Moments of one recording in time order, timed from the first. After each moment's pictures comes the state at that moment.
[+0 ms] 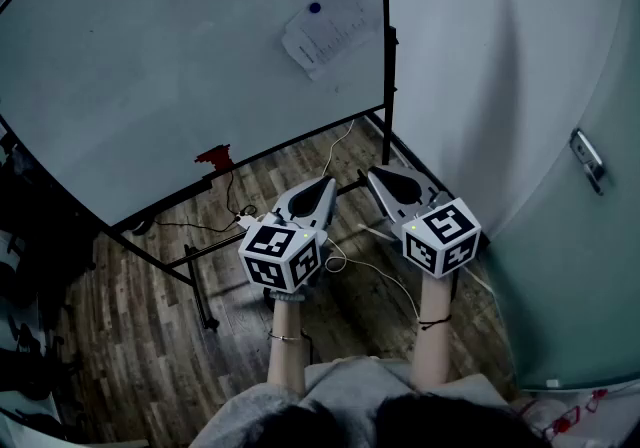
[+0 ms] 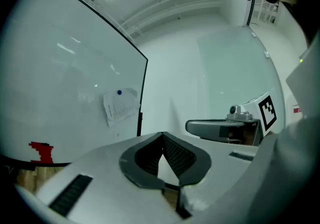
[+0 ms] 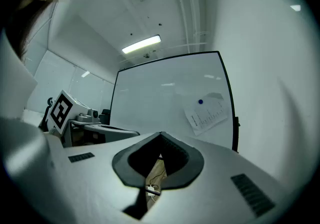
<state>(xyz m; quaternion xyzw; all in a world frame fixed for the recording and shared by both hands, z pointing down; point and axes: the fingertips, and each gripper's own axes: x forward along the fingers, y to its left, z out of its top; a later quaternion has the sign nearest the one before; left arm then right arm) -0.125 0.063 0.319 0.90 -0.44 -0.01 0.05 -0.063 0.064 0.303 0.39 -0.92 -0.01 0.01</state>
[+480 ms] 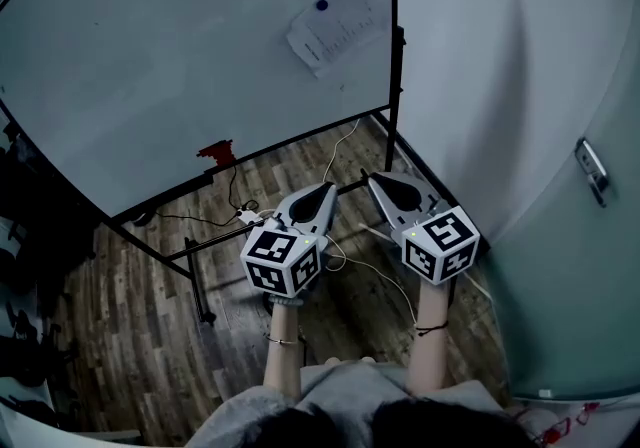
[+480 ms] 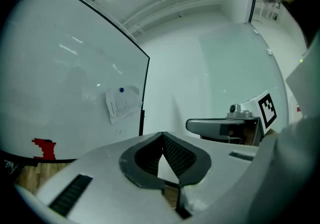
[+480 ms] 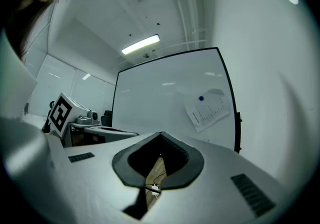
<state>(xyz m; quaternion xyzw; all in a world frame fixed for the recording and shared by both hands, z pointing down) -0.120 0.061 0.331 0.89 -0.45 0.00 0.05 -0.058 0.060 0.313 0.38 -0.92 0.00 0.01</state>
